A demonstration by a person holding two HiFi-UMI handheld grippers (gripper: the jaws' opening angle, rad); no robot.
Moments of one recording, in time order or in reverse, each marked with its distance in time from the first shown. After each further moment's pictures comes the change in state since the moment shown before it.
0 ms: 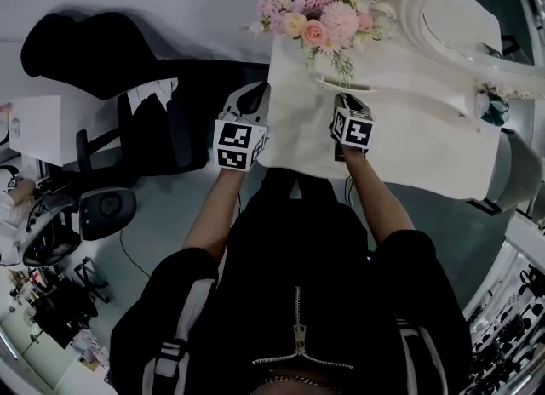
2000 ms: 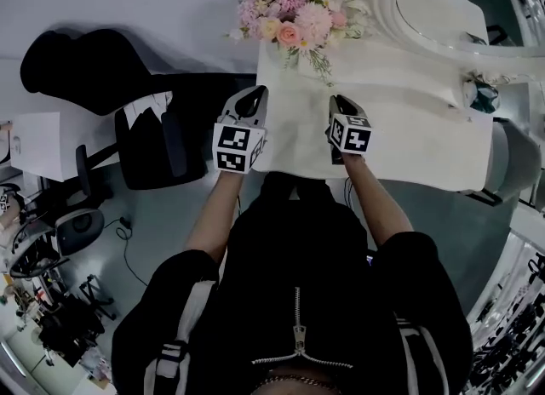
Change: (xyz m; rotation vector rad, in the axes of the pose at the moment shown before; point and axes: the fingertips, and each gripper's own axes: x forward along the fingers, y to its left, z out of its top) left arm 0.008 -0.027 0.014 0.034 -0.023 -0.036; right arm -0.029 -0.005 0.015 0.011 -0.118 0.065
